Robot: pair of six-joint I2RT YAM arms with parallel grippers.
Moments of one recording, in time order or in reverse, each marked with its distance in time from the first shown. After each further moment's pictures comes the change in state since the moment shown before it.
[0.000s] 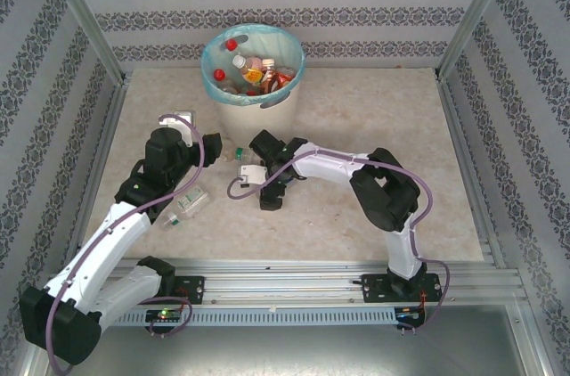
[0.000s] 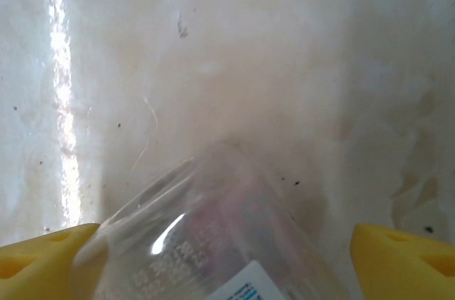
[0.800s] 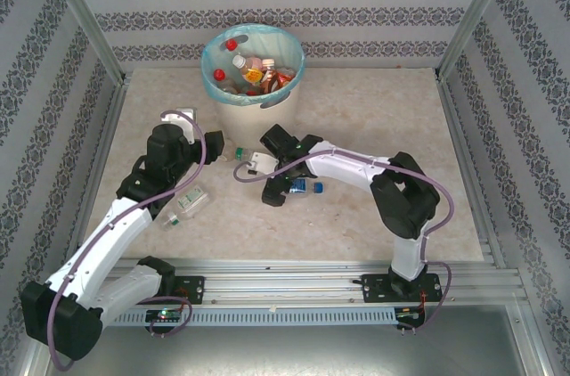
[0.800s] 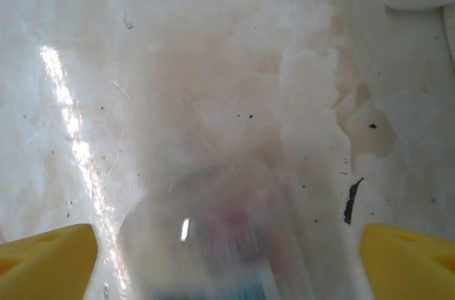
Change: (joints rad) left arm 0.000 0.035 0.034 0.002 0.022 -0.001; right arm -0.033 -0.142 -0.087 0.012 0.019 0.255
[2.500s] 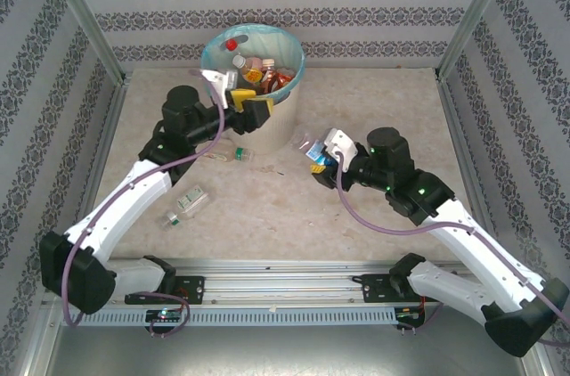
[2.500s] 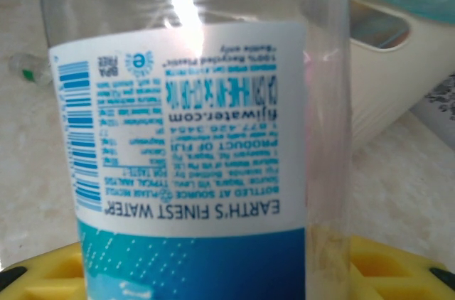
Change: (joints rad) left arm -0.105 0.301 0.291 0.337 0.550 -0.158; right arm -0.205 -0.953 -0.403 0.172 -0.113 0.116
